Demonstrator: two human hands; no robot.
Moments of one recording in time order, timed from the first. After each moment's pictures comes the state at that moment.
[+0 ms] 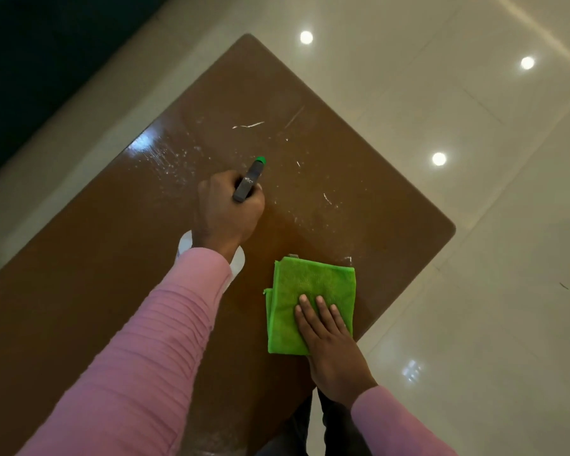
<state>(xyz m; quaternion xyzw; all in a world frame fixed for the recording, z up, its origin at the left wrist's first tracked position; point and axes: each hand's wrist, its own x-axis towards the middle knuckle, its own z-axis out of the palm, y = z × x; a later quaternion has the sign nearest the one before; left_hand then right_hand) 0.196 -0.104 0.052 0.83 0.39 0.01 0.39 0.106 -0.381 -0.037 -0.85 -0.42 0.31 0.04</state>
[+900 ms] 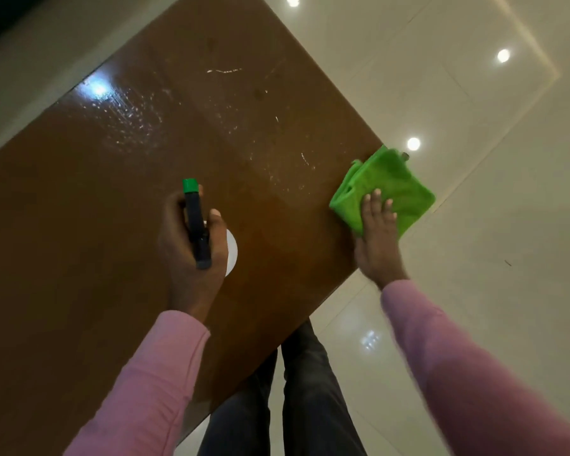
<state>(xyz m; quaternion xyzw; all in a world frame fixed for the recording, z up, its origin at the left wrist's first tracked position) 0.094 -0.179 0.047 0.74 0.42 0.18 0.50 0.250 -0.417 -0.042 -0.94 -0.23 0.24 0.06</state>
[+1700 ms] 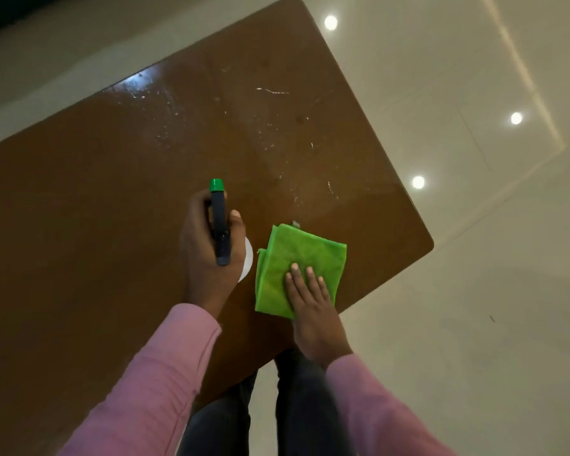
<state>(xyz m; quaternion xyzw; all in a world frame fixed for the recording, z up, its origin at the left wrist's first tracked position) 0.099 -0.166 0.046 0.70 0.46 0.21 0.50 0.143 -0.386 -0.036 -0.84 -0.47 0.28 0.05</state>
